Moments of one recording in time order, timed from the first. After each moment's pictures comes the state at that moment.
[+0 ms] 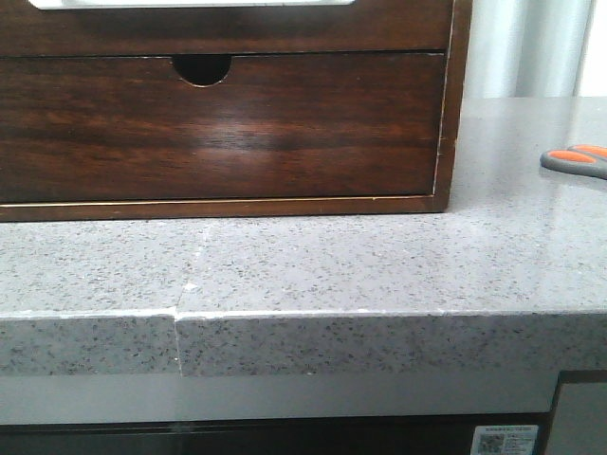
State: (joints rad) left arm -0.04 0.06 -0.20 0.03 0.11 -0.01; right arm -0.07 0.17 -0.23 0.03 0.32 -0.05
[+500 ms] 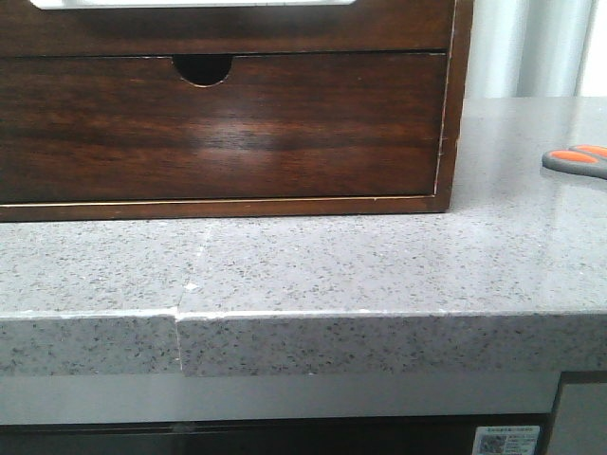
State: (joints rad) left arm -0.04 0.22 -0.23 0.03 0.04 -0.01; right arm -0.07 0.30 -0.28 0.16 0.33 -0.05
